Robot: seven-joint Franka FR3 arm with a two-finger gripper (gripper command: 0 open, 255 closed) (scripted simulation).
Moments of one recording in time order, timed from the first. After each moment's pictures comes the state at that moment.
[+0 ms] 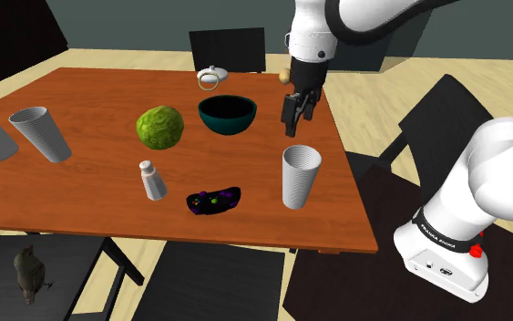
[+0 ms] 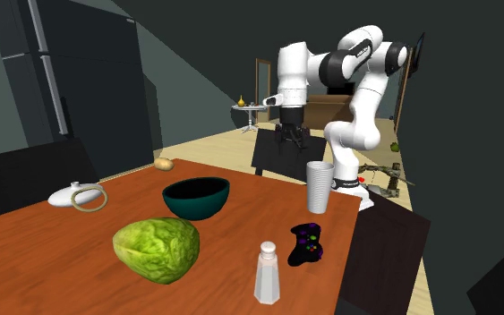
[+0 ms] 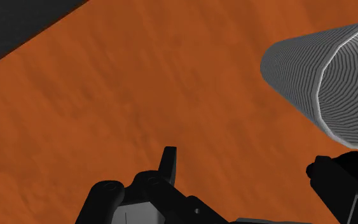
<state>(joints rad) 0.17 -0.48 0.18 -2.44 0.14 1.97 0.10</state>
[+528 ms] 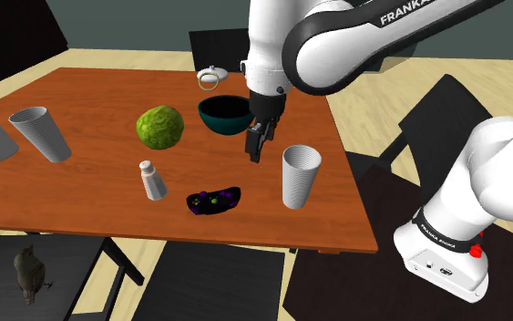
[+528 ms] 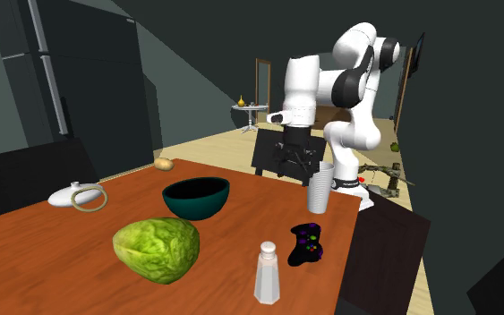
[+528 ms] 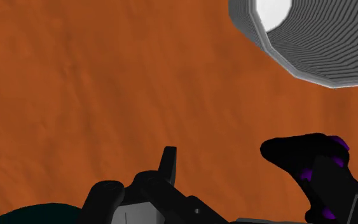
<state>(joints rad) 0.23 -0.25 0.30 -2.37 0.08 2.18 0.09</state>
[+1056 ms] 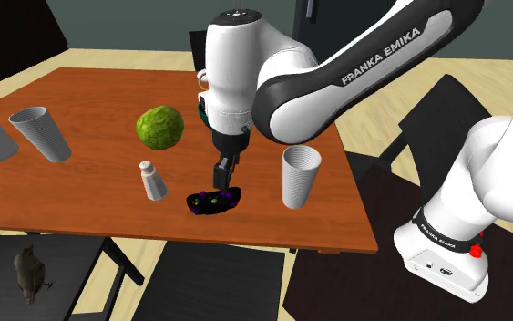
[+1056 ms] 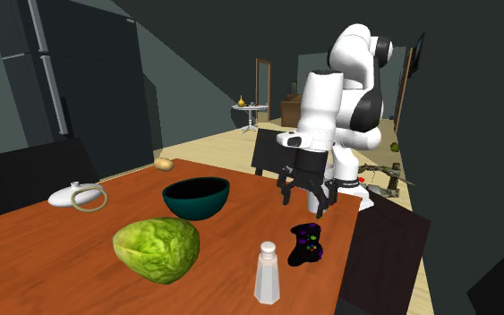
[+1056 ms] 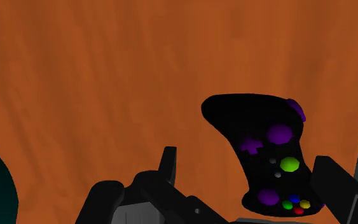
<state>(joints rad) 0.28 -0.02 0.40 -2.25 -0.07 2.35 0.15</state>
